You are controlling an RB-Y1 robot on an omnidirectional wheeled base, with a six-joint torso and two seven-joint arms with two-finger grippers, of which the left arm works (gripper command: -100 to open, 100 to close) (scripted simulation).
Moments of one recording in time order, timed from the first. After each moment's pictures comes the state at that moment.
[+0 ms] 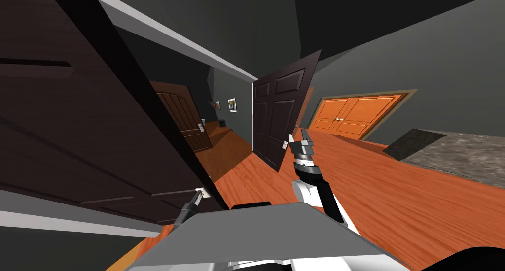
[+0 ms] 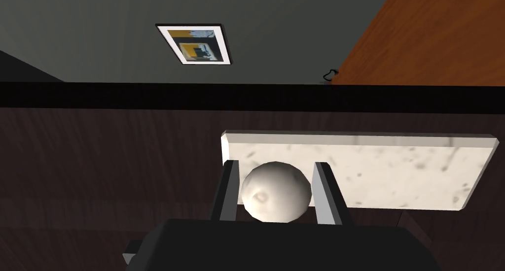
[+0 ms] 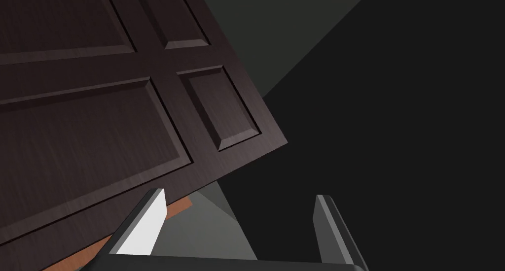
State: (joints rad) arm 0.40 0.38 0.01 -0.86 -0.03 -1.11 0.40
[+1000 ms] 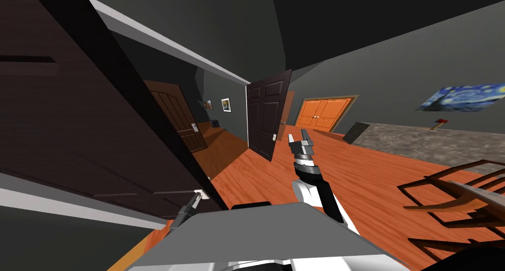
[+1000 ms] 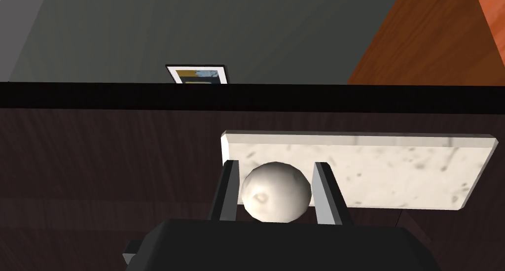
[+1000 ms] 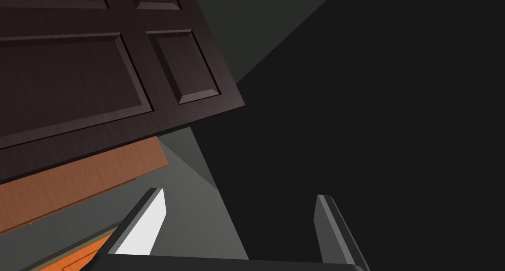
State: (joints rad) arm 0.39 0.41 -0.01 -0.81 -0.05 -1.17 0.42
